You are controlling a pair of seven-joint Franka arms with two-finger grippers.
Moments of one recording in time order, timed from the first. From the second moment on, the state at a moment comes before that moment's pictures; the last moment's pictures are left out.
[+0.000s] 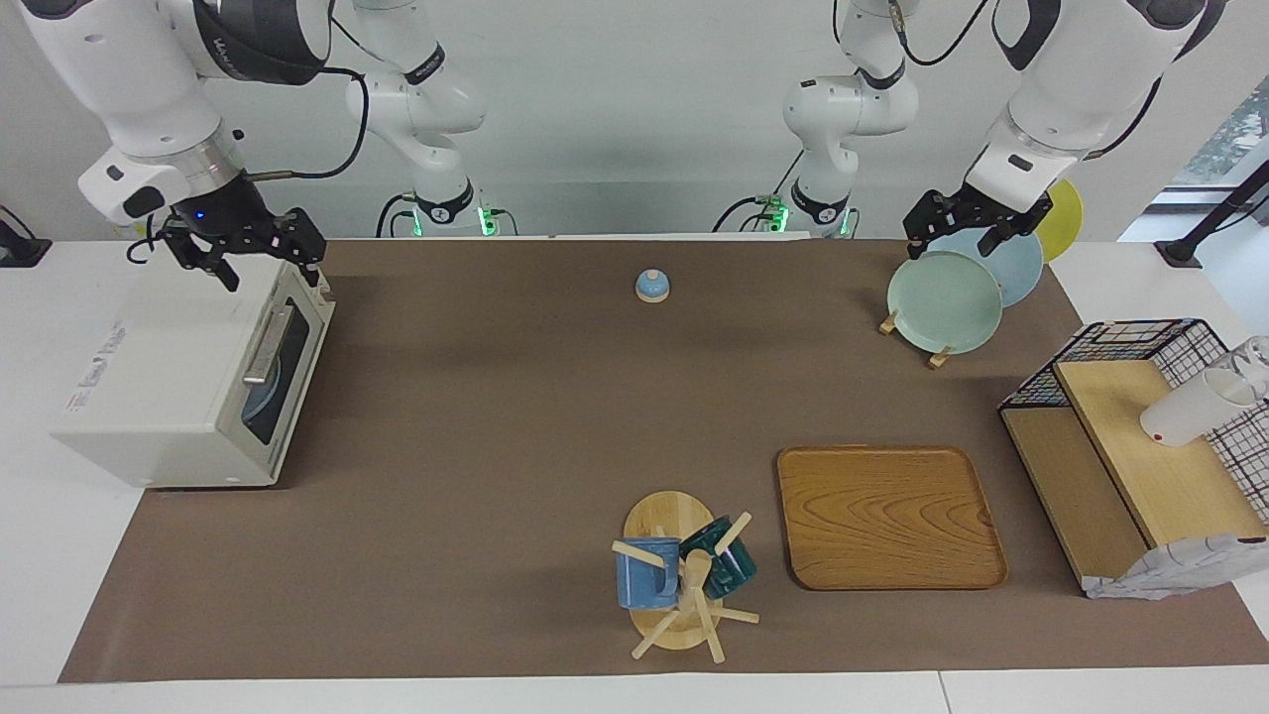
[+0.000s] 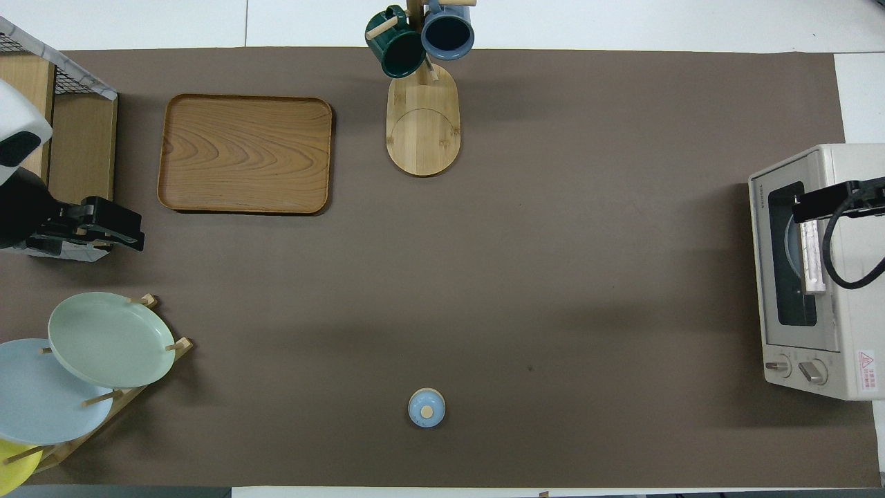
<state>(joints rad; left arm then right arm) -0.04 -0.01 -0.11 -1.56 -0.02 1.42 -0.11 -0.04 -0.02 -0.04 -1.64 -0.01 1.61 -0.15</state>
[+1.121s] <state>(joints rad) -0.04 -0.01 -0.11 -1.56 -0.02 1.41 -0.11 -0.04 -0.03 -0.04 -1.65 -0.01 1.61 -0.23</state>
